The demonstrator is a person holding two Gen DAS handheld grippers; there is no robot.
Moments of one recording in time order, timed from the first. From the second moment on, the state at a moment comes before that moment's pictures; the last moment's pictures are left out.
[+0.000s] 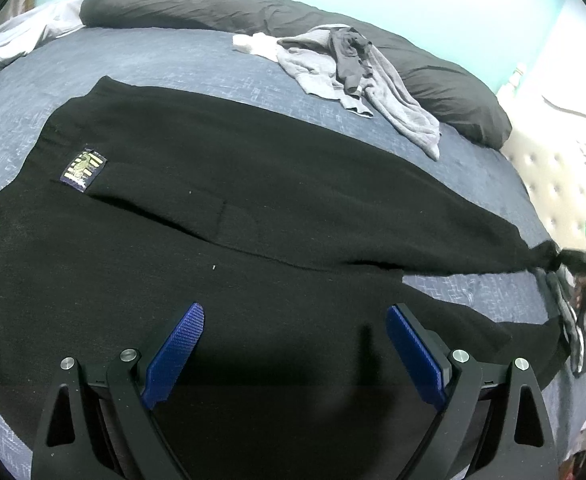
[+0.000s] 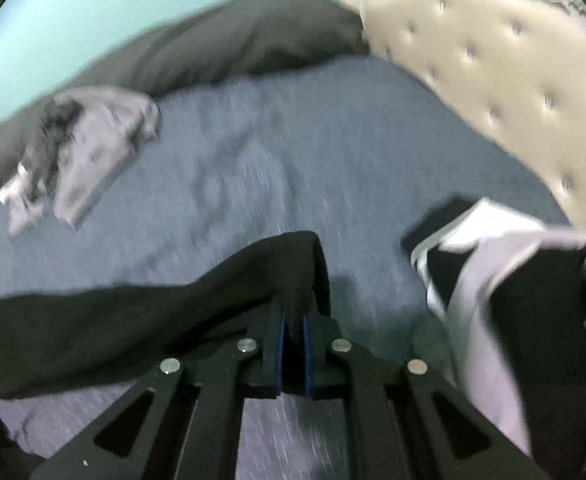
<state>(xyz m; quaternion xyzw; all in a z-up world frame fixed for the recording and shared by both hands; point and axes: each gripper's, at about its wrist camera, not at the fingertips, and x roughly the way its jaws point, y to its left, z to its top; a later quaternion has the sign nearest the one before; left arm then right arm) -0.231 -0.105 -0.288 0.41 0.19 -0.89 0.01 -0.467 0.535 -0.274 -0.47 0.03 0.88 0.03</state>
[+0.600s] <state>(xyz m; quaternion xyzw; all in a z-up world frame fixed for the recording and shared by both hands) -0.229 -0.104 -0.288 0.41 0.19 -0.89 0.01 -0.448 0.543 -0.261 -0.43 0.06 0.89 0.10</state>
